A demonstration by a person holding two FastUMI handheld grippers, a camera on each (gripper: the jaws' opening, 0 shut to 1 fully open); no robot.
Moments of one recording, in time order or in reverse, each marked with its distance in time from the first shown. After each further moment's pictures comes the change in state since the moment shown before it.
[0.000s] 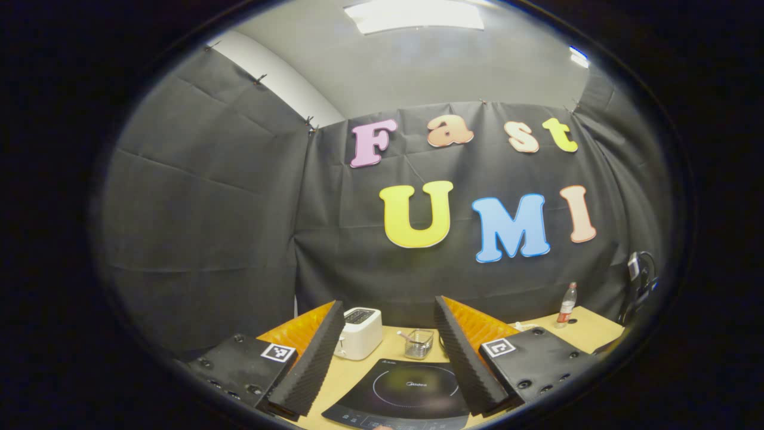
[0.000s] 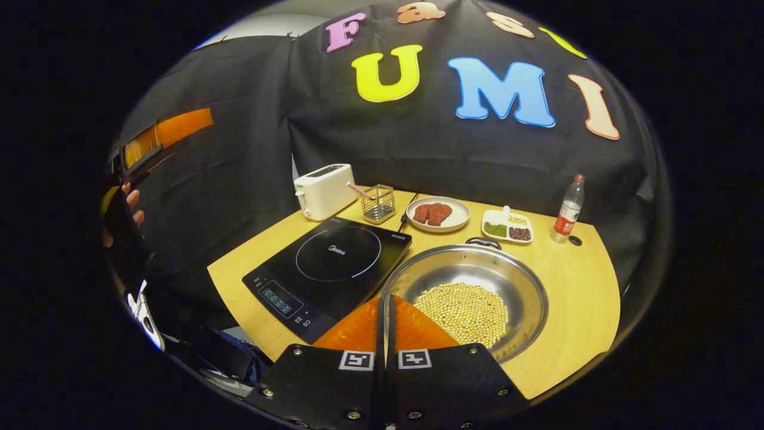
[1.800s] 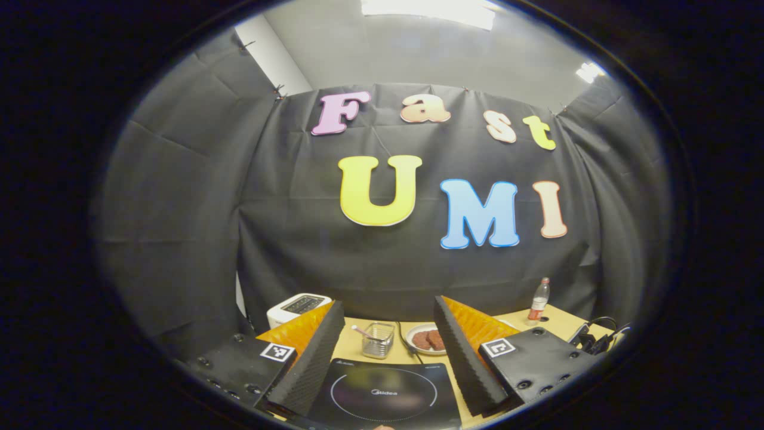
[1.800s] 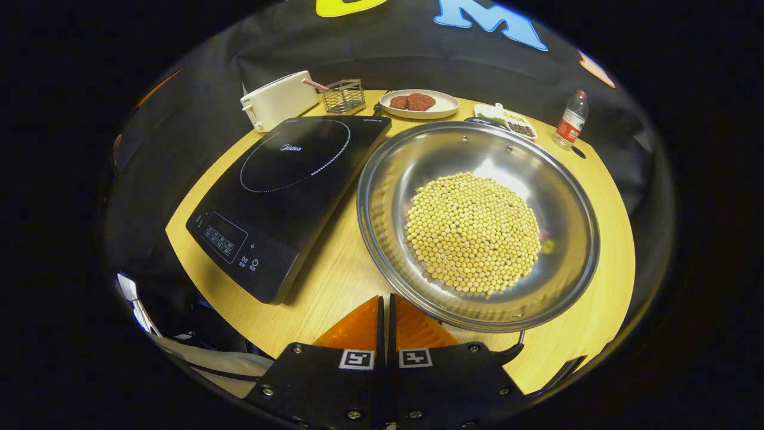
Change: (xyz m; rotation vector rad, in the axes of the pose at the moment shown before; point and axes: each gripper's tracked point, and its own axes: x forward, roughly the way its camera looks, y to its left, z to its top) left arm 0.095 -0.057 -0.065 -0.092 0.076 -0.272; right arm 0.045 -0.013 -0.113 0.125 0.435 -0.171
